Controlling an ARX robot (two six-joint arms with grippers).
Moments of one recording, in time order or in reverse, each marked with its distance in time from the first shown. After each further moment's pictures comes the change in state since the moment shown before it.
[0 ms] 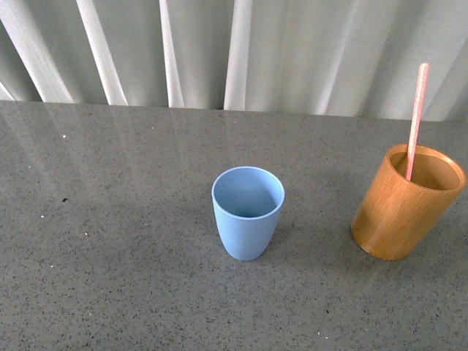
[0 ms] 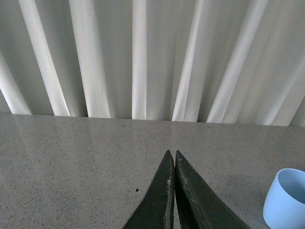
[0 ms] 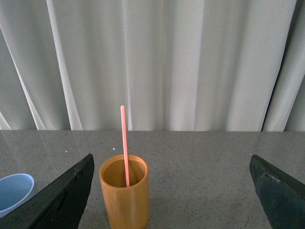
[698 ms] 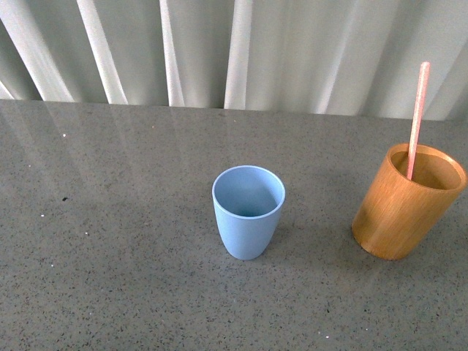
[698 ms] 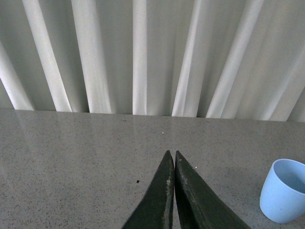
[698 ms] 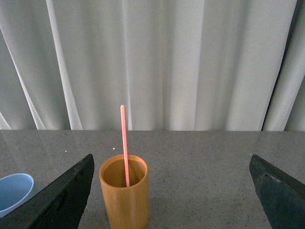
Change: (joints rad) left arm 0.000 -0.269 0.000 -0.276 0.000 0.000; right arm 0.000 0.000 0.000 0.000 0.000 0.000
